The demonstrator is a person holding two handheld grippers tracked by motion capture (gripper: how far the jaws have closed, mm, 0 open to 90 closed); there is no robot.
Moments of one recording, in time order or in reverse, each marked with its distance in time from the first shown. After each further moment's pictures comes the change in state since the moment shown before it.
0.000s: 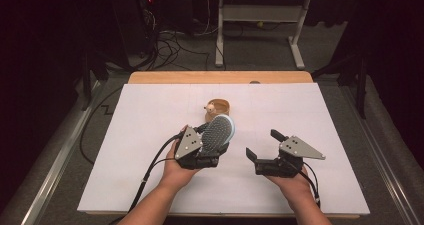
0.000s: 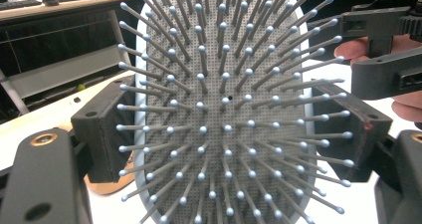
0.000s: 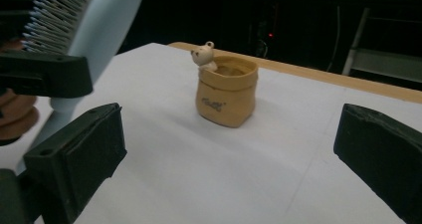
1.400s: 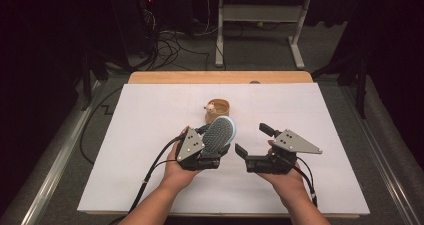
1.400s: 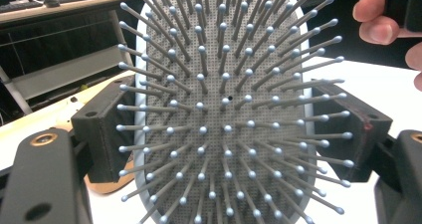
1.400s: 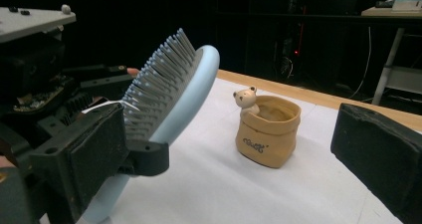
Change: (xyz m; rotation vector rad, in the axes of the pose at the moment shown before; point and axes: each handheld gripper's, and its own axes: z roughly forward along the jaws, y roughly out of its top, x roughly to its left) left arm -0.005 -0.001 0.002 0.011 0.006 0.022; right arm 0.025 0.036 0.003 -0.058 0.088 0.014
